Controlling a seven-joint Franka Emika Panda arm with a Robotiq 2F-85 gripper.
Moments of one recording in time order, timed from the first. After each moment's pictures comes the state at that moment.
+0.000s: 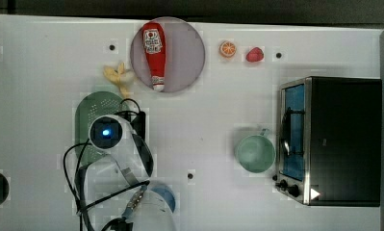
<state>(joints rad) 0.04 0.49 0.34 -2.31 -0.18 1.18 1.32</state>
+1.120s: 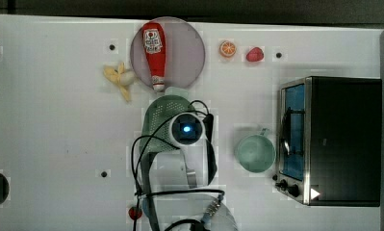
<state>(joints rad) -0.14 0.40 0.15 -2.42 -0.15 1.18 1.04</state>
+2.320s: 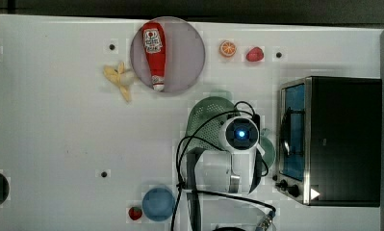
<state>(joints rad) -0.19 0.37 -0.04 -2.41 -0.18 1.16 0.75</state>
